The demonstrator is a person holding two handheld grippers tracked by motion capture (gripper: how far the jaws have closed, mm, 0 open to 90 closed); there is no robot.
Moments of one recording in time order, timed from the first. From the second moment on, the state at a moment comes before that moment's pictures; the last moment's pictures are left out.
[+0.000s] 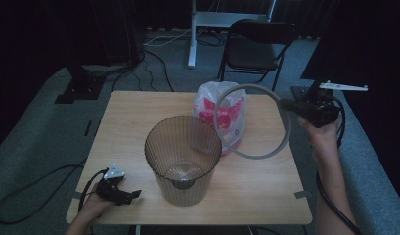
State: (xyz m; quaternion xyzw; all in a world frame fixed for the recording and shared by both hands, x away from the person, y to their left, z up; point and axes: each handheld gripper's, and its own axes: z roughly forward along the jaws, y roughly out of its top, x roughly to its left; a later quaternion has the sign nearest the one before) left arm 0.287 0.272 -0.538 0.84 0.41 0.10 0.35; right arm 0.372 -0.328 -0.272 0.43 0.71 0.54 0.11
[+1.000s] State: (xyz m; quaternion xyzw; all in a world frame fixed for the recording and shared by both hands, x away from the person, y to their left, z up) left arm 0.286 0.272 -0.539 0.84 0.41 0.10 0.34; right arm 0.411 -0.217 -0.255 0.37 0.77 0.52 0.05
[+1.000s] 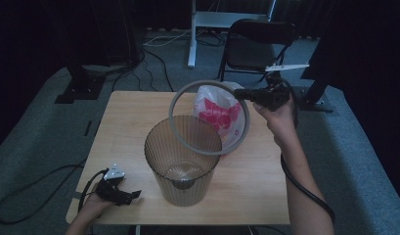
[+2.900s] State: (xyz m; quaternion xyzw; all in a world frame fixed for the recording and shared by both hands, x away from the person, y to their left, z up) left arm 0.286 0.273 -0.539 0.84 0.41 0.10 0.35; right arm 0.415 -0.137 -0.303 0.32 0.82 0.47 -0.05
